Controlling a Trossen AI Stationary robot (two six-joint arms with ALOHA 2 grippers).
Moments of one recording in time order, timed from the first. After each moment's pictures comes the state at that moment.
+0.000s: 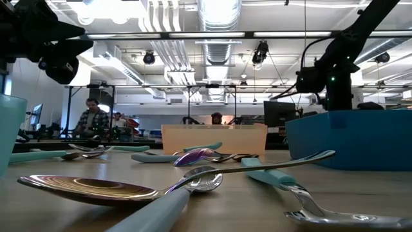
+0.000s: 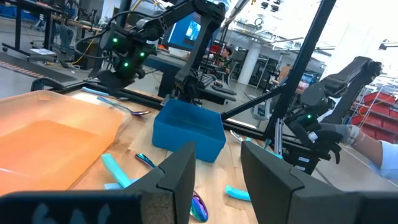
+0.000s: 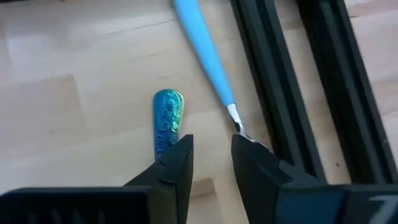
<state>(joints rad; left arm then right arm) -0.41 0.03 0.03 0.07 -0.42 -0.30 -0.92 1.43 0.70 -0.61 0.42 0.83</state>
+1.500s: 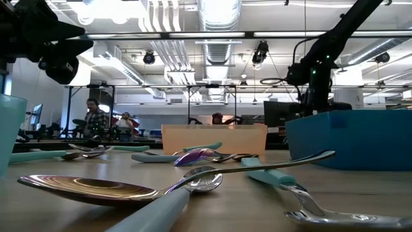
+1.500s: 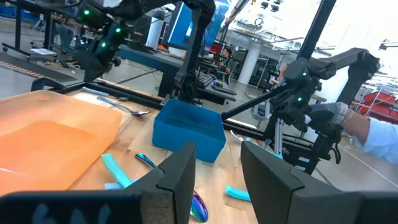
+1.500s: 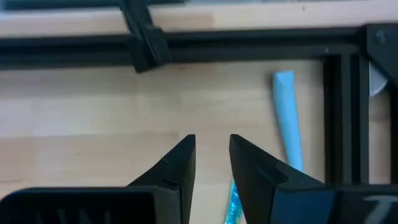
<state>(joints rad) -0.41 0.03 0.03 0.07 -0.42 -0.30 -1.07 1.60 1.03 -0.68 0.13 0.50</state>
